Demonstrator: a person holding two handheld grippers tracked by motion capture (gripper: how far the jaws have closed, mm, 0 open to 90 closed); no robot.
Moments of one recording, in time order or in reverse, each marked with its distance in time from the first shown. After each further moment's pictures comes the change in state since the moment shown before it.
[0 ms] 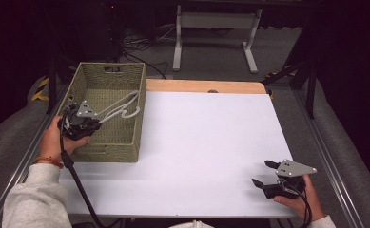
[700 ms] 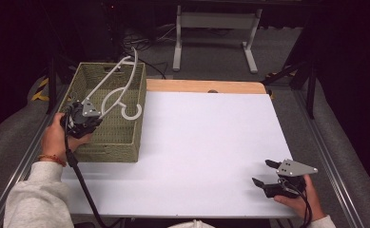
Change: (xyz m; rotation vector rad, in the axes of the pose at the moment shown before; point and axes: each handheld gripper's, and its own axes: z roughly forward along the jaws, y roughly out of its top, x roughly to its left) left arm -0.007 0.013 -0.002 0.026 0.078 0.053; right arm -0.001 0.000 -0.001 -0.006 -0.006 0.012
